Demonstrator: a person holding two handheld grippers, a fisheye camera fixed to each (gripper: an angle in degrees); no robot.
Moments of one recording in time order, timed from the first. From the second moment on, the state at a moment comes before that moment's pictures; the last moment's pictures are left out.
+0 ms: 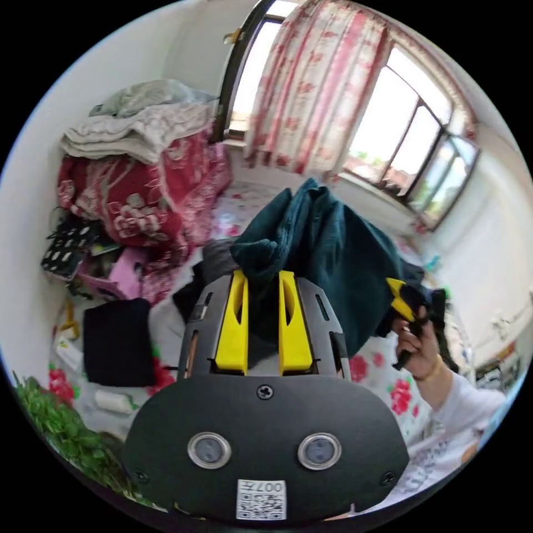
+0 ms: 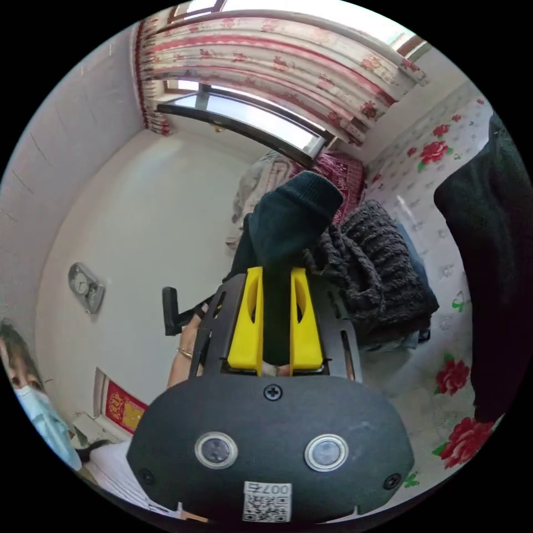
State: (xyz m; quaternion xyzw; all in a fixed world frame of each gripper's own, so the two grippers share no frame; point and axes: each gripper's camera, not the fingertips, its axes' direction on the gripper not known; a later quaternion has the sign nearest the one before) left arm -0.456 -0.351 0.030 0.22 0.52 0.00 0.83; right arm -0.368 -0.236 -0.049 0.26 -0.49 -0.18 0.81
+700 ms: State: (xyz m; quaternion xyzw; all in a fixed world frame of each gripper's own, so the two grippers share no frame) left arm -0.409 -0.304 0.010 0.30 0.40 -0.08 0.86; right arm -0.128 -0.034 0.156 0.14 -0.17 -0.23 0.95
